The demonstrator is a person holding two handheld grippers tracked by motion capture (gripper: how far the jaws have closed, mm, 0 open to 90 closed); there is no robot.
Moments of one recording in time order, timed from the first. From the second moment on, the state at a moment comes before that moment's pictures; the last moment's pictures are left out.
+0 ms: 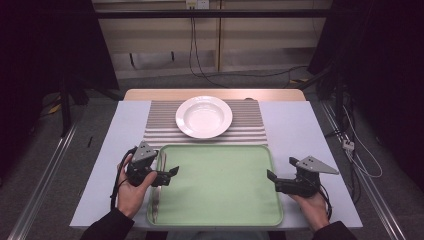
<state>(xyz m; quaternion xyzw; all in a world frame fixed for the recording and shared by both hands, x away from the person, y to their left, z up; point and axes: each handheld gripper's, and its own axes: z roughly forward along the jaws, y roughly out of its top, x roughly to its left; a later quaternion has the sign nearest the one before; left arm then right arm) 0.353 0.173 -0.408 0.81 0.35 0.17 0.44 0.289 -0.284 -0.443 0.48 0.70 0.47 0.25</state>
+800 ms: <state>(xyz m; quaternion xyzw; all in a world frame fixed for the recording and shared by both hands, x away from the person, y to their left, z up) 0.338 0.219 -0.422 0.78 0.40 0.19 0.43 0.282 -0.291 -0.444 0.49 0.69 0.46 0.26</state>
